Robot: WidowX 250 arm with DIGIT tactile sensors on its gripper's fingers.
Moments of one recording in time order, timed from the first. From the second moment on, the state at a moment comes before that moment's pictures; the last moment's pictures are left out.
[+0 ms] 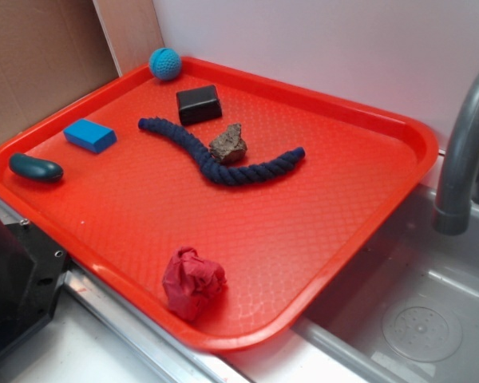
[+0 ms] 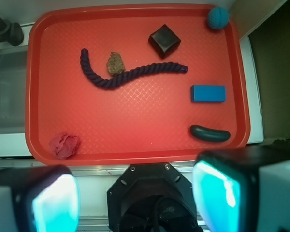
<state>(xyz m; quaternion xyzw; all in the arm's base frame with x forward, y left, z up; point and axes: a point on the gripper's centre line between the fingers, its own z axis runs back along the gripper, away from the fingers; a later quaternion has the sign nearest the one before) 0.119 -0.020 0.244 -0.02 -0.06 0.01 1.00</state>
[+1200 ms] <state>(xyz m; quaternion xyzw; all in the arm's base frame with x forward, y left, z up) 0.156 0.042 0.196 -0.03 -0.13 0.19 0.97</state>
